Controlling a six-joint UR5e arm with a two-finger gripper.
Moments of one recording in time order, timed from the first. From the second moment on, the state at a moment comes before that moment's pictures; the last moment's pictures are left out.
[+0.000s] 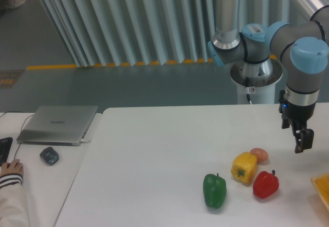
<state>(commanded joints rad) 2.48 -1.84 -1.50 -1.37 1.52 1.65</state>
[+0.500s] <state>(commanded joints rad) 2.48 -1.83 -1.55 -1.29 1.45 1.62</state>
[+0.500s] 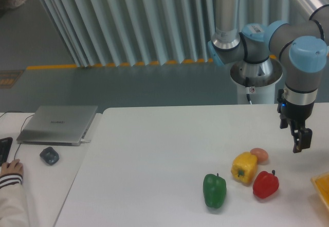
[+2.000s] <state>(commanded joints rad) 2.43 -1.88 -1.58 -1.07 1.33 1.06</state>
